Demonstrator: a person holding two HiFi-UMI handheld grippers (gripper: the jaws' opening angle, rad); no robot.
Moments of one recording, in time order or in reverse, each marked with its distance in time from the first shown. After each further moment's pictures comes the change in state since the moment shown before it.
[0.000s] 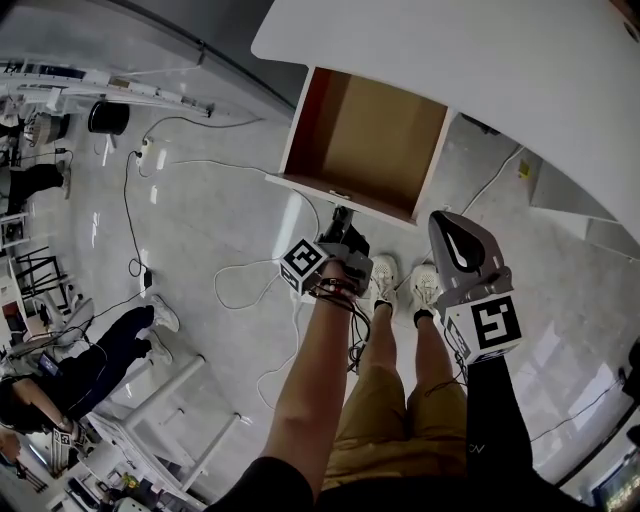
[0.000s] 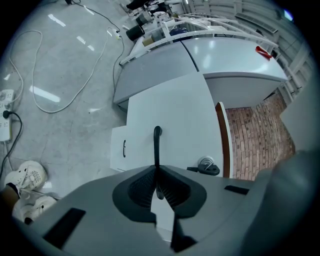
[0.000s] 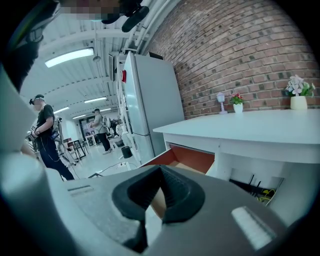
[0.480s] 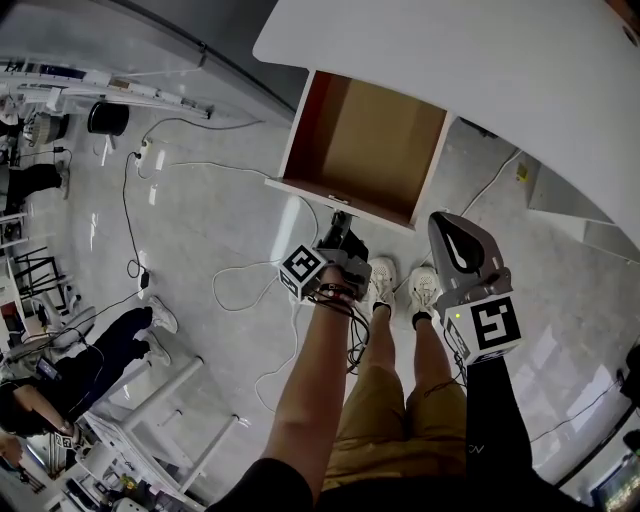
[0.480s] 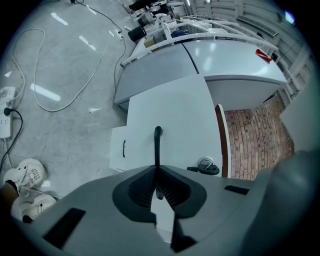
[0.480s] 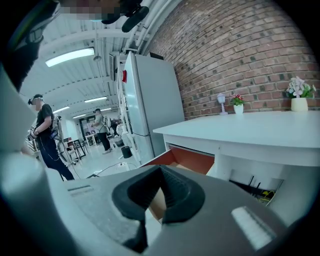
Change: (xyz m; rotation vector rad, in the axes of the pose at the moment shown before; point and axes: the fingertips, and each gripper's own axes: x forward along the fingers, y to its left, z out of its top) left arm -0.002 -0.002 0.000 -0.015 -0.010 -0.009; right arm 0.004 -0.005 0.006 -0.008 0.000 0.003
